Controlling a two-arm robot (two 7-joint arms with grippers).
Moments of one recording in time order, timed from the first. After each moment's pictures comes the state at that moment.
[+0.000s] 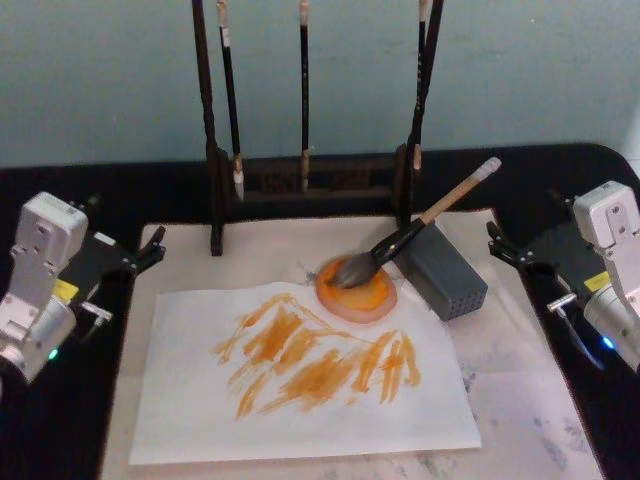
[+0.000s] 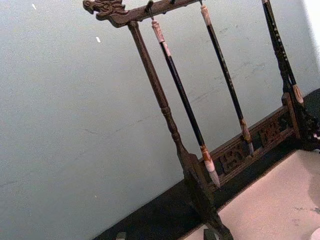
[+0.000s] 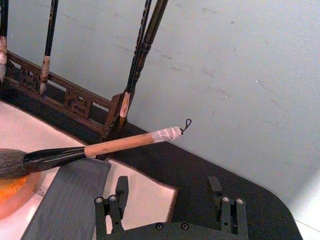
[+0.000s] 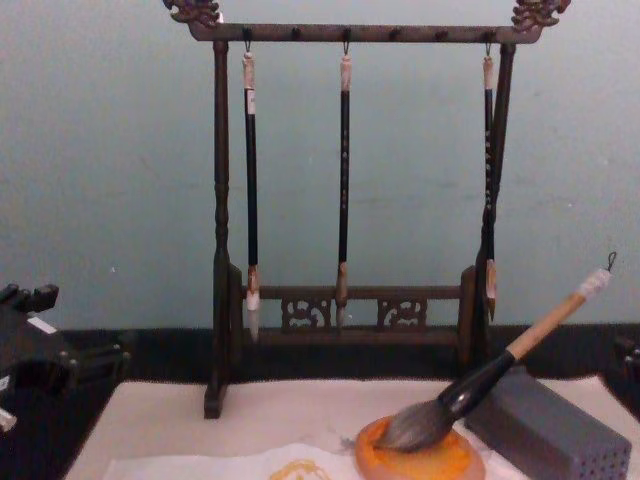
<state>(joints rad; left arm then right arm) -0.20 0.60 0.45 -1.41 -0.25 -0.12 0.03 0.20 0.60 -0.45 -1.41 0.25 -0.12 -0.03</state>
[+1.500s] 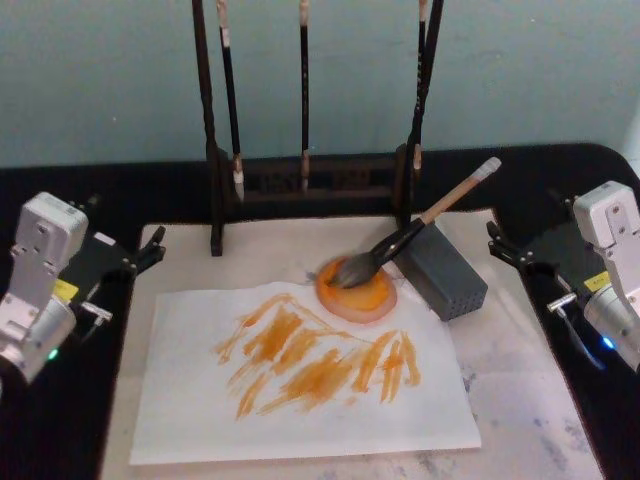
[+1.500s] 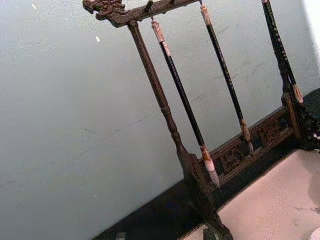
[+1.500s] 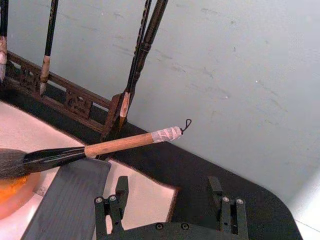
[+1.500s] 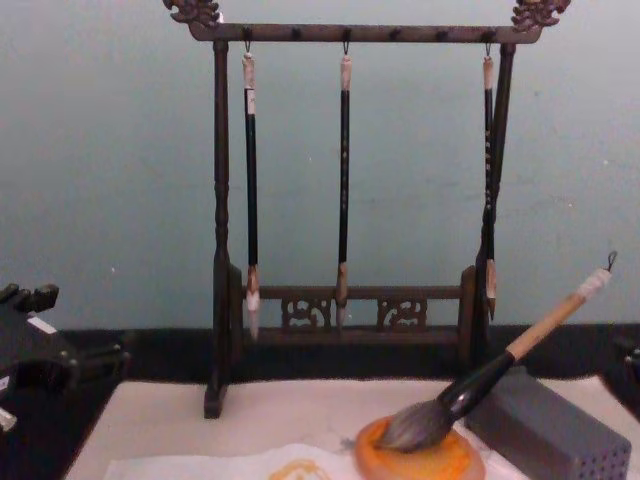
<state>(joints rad) -0.20 0.60 0.45 -1.41 -0.25 -0.12 0.03 0.20 0.60 -0.45 -1.41 0.25 -0.12 -0.03</state>
